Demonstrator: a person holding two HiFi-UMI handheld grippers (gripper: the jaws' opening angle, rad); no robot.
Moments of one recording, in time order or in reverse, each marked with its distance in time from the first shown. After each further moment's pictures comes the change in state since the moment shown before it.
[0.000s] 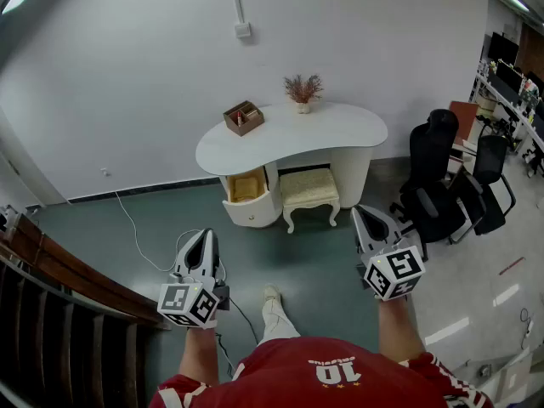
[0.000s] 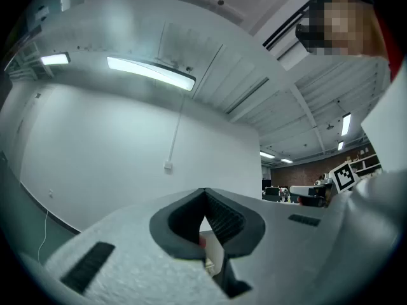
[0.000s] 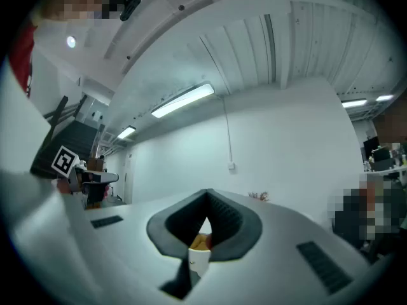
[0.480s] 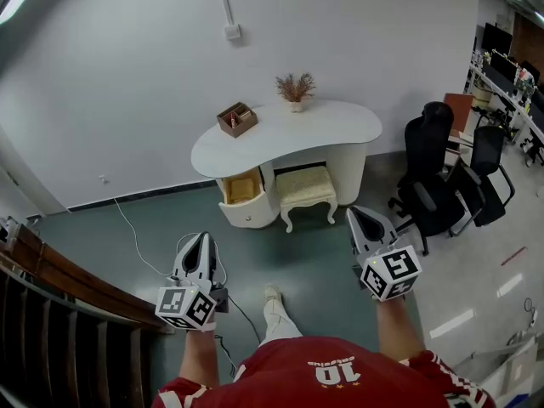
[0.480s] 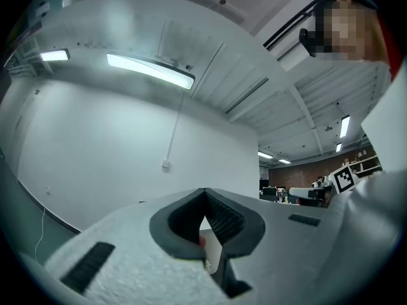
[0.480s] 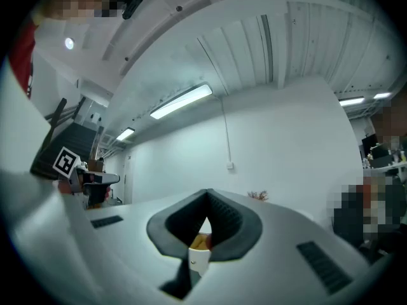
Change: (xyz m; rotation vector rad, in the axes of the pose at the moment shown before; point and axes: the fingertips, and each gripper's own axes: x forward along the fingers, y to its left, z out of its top) left arm 0.000 -0.011 -0.003 -0.014 0.006 -0.014; right arm -0.012 -0.004 -0.004 0.019 -0.009 0.000
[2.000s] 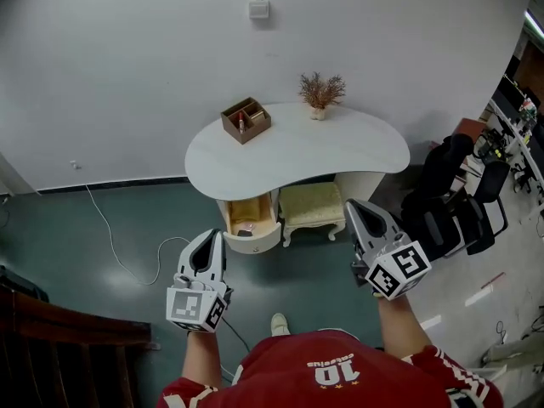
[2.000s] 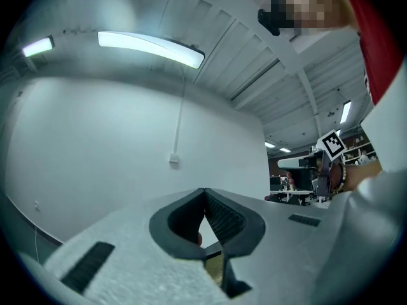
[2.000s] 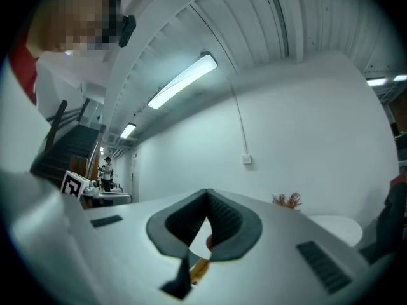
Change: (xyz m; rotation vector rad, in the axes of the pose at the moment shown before) left arm 0.219 0.217 -0.034 0.092 0.048 -0.047; right arm 0.337 0.006 -0.010 0.012 0.049 0.112
